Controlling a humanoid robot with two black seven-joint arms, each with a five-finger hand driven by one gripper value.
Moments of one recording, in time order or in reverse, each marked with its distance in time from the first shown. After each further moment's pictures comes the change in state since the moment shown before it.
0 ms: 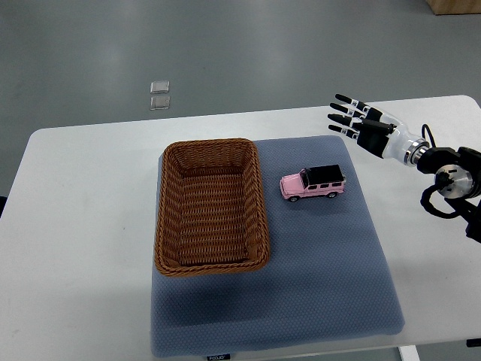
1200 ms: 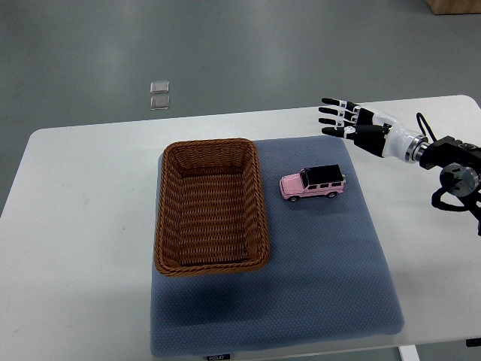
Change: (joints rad) left arm -0.009 0.000 0.004 0.014 0.000 0.011 0.000; right arm 0.030 -0.017 0.012 0.000 -0.320 0.112 0.094
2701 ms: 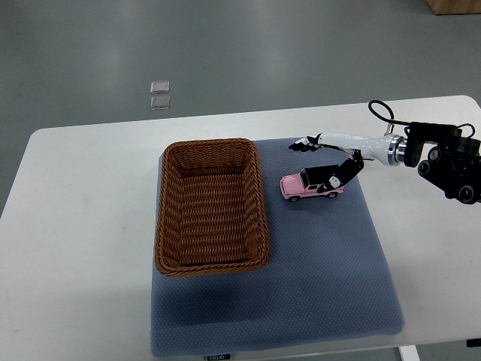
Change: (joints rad) left arm 0.000 0.000 0.000 0.000 0.000 0.000 0.000; right arm 0.090 -0.004 -0.184 0.054 -1.002 -0.272 0.325
